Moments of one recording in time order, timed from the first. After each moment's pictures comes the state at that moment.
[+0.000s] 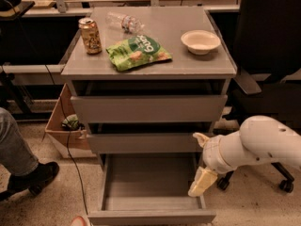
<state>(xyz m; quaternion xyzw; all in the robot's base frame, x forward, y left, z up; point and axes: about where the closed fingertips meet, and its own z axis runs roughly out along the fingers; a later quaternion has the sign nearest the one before) 0.462 -0.140 0.652 -0.61 0.74 0.11 0.27</state>
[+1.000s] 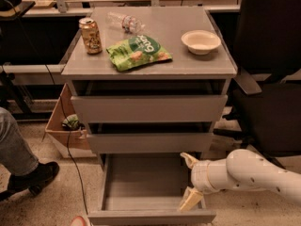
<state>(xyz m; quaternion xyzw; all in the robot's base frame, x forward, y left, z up) 0.456 -0.109 0.543 -0.62 0.70 0.15 0.32</state>
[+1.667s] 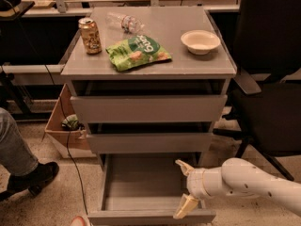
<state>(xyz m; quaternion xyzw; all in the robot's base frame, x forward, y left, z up) 0.450 -0.096 0.499 -0.63 0.68 0.18 0.33</state>
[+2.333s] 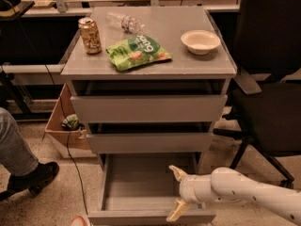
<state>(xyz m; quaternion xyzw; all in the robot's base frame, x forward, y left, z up) 0.458 -0.078 0.444 -0.63 0.67 0.17 0.34</state>
